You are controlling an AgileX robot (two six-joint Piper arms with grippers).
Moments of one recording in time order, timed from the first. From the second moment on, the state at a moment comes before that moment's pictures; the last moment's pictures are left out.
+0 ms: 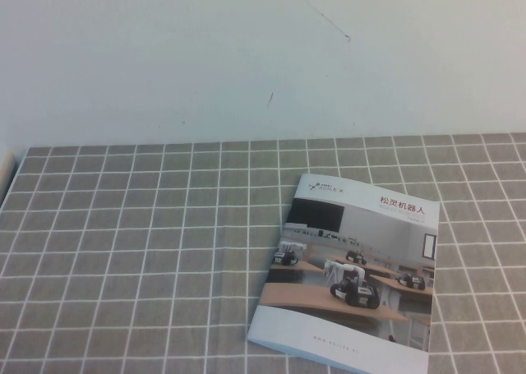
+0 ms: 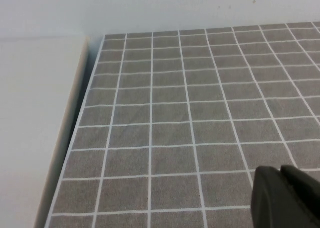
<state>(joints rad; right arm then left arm) 0.30 0.47 -0.39 0.19 0.77 -0.41 -0.05 -0.01 0.02 0.10 0.34 -0.14</state>
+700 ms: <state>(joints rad) 0.30 0.47 -0.39 0.19 0.77 -0.41 -0.05 -0.01 0.02 0.06 0.36 -0.07</state>
